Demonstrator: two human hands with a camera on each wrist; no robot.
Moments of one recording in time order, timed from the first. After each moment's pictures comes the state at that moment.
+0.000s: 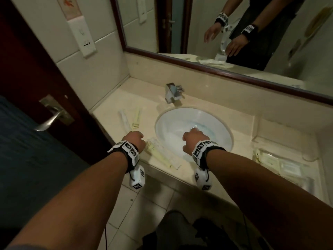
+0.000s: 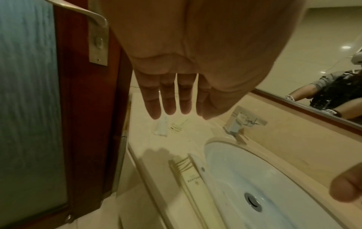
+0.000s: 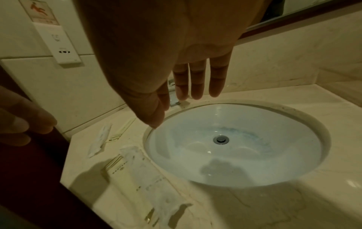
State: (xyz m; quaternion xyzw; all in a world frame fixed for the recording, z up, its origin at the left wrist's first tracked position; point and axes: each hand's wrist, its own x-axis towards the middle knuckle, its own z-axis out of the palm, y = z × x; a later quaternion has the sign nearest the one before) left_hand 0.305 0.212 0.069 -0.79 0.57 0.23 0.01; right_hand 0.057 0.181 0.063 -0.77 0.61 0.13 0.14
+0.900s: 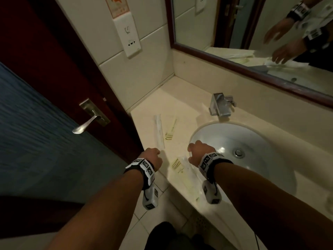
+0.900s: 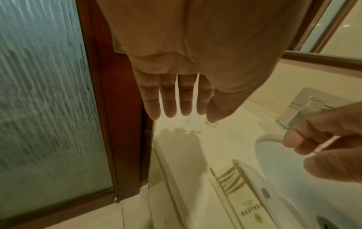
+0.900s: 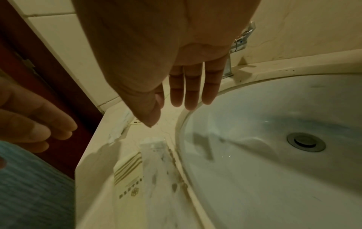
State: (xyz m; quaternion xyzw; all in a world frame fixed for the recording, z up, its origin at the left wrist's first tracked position) left_hand 0.351 0.177 0.037 -0.84 0.46 0.29 0.05; right_hand 0.162 0.068 0.011 -0.85 0.45 0.16 0.21
